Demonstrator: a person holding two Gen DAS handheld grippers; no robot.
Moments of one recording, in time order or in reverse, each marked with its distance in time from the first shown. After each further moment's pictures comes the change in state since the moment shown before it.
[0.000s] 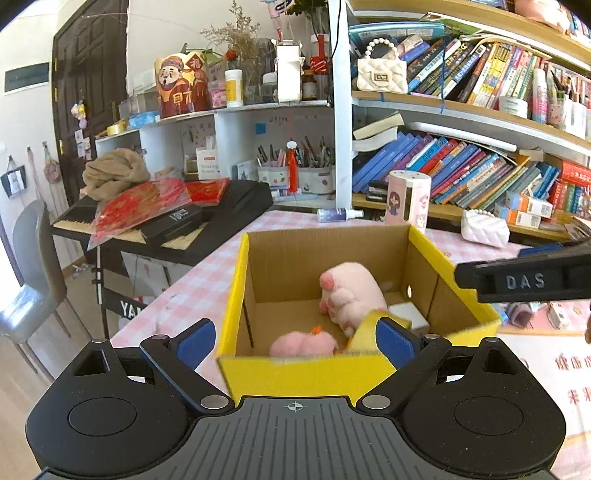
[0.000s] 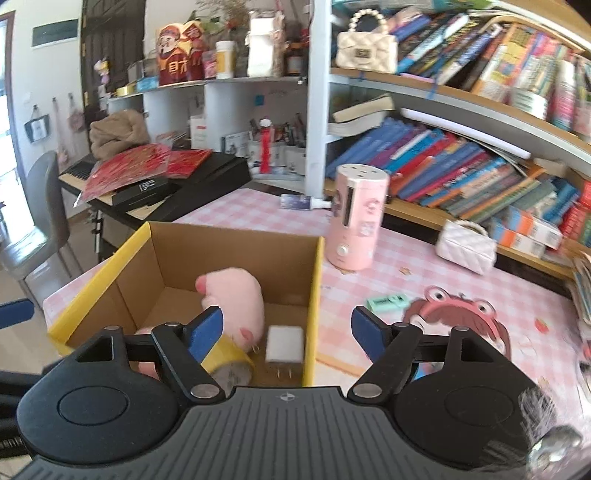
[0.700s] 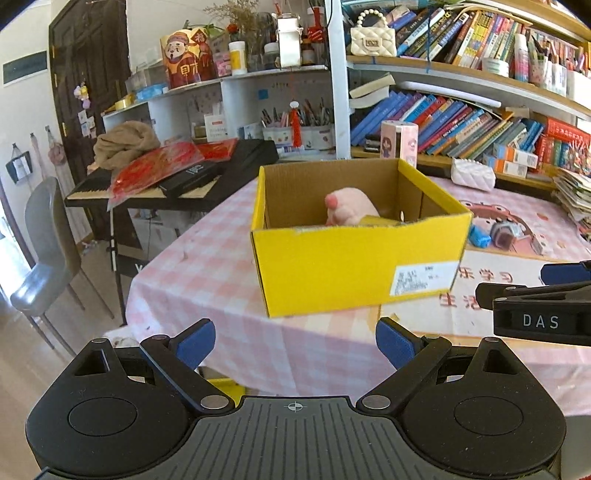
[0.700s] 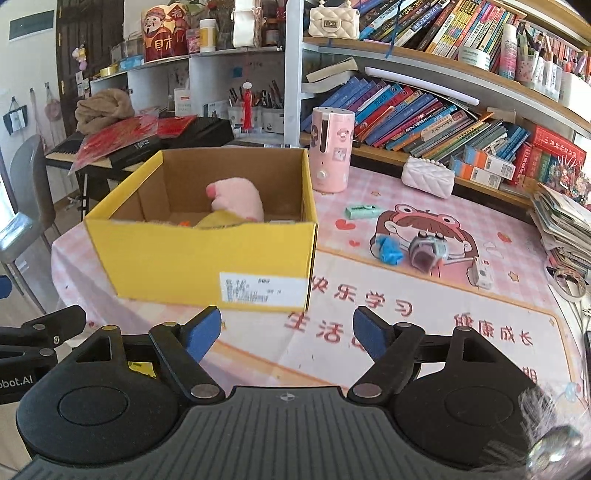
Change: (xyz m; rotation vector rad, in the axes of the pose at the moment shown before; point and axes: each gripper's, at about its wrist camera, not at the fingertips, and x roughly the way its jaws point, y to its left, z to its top) left arm -0.068 0.010 -0.063 0.037 0.104 0.012; right arm -0.074 0.031 -0.101 0.045 0.073 -0.075
